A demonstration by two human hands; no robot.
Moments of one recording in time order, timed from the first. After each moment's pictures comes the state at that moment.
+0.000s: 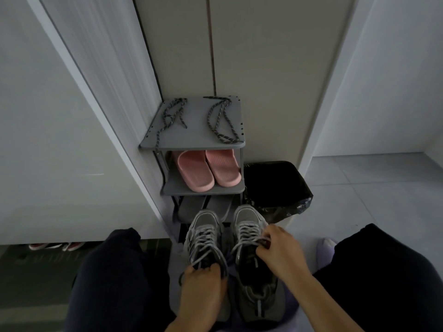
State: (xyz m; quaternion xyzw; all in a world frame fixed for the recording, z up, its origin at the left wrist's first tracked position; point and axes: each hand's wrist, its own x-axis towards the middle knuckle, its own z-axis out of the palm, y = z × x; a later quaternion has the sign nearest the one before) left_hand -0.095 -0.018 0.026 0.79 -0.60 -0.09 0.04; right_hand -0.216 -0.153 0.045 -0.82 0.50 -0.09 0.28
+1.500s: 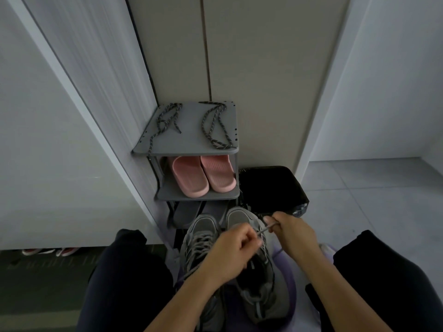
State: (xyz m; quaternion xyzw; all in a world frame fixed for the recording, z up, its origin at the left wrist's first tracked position) left_hand -0.108 -0.091 0.091 0.68 -0.55 -0.35 0.35; right_hand -0.229 -0.200 0.066 -0.83 0.51 -0.06 0.21
